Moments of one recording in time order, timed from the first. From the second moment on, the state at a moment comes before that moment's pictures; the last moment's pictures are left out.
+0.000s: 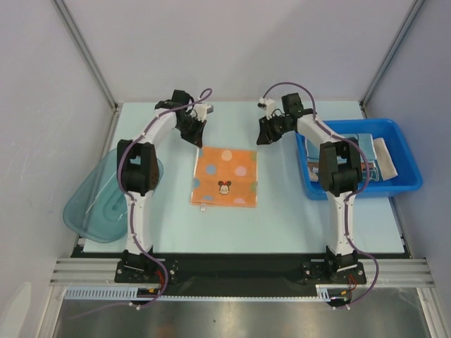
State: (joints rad) left arm -0.21 2.26 1.98 -0.89 0.42 0.34; right arm 0.24 2.24 1.85 -0.54 -0.67 -0.30
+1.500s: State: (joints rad) left arm -0.21 2.31 1.98 -0.85 0.40 0.31; right arm 0.26 2.40 1.99 -0.77 -0.70 -0.39
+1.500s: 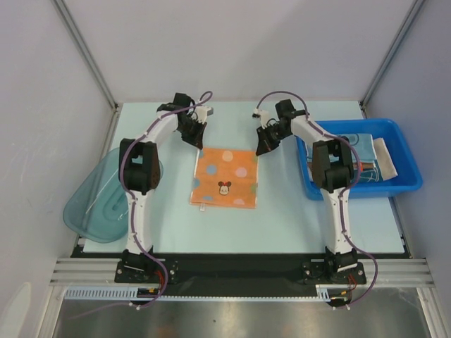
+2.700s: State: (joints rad) left arm -0.32 1.62 1.10 -0.64 0.34 0.12; right arm 0.55 1.65 1.06 -0.44 -0.38 -0.16
